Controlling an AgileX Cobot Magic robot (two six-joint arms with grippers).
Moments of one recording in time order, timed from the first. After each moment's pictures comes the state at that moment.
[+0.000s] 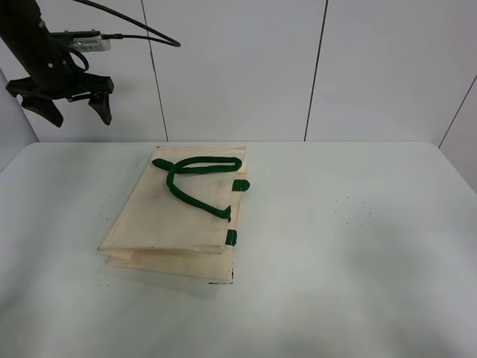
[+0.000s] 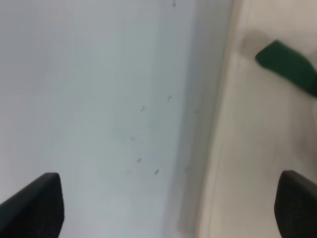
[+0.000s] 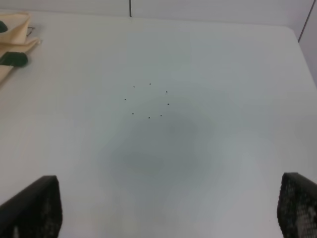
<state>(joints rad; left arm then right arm) -0.04 1.98 -1.92 0.05 1.18 -0.09 0.03 0.00 -0.49 0.00 1.03 0.02</state>
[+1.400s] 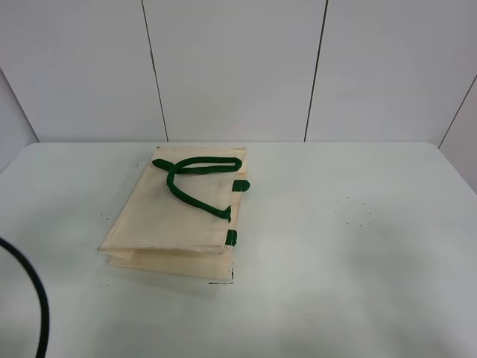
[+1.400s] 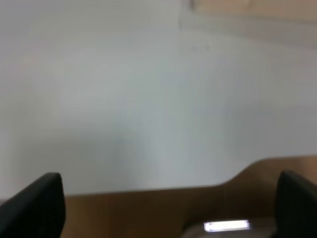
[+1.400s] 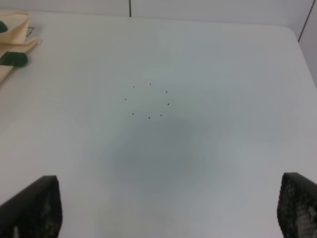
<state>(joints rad) -0.04 0.39 -0.50 0.01 1.05 0.00 0.03 0.00 -0.49 0.00 1.03 0.02</state>
